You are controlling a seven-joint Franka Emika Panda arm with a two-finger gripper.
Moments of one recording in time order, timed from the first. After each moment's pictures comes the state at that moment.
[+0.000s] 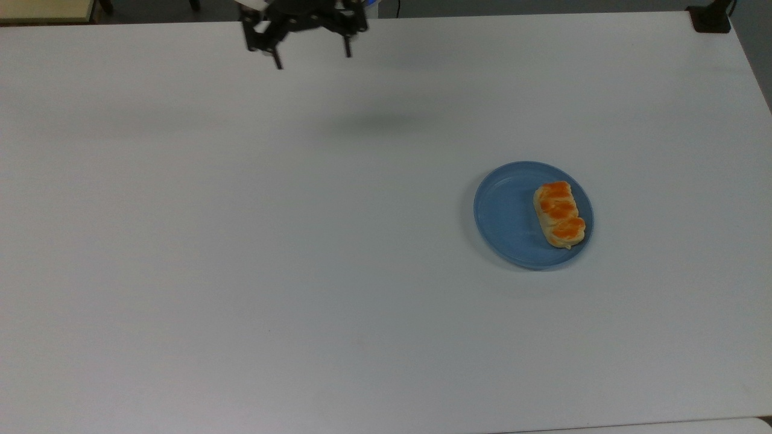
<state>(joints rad) -0.01 0.02 0.03 -1.71 0.05 1.71 -0.20</state>
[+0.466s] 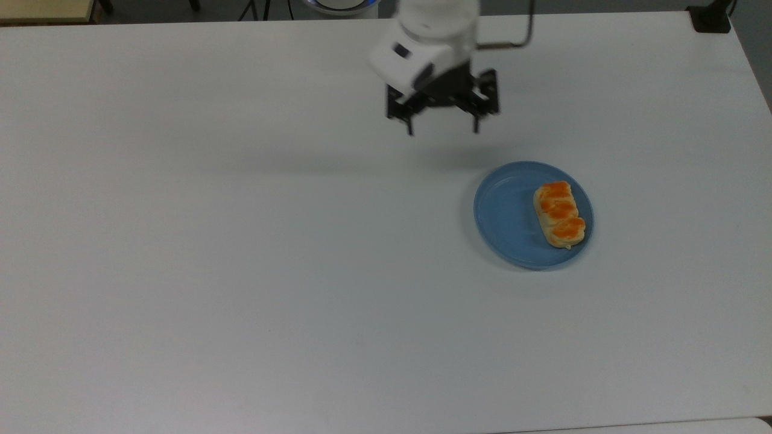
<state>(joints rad) 0.25 0.23 0.05 -1.72 0.09 2.05 0.28</state>
